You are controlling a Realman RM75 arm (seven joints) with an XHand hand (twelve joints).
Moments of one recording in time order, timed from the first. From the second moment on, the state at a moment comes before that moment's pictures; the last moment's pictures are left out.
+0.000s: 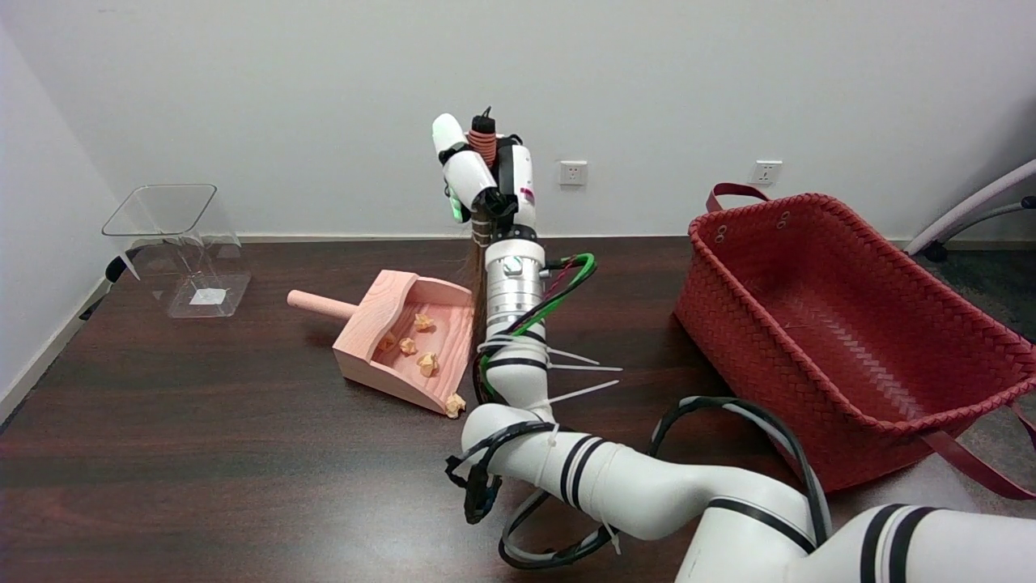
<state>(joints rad) 0.62 -1.78 -2.19 0.56 1.10 1.17 0.78</state>
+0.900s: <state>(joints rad) 0.66 -1.72 -2.18 0.47 1.08 1.03 0.68</state>
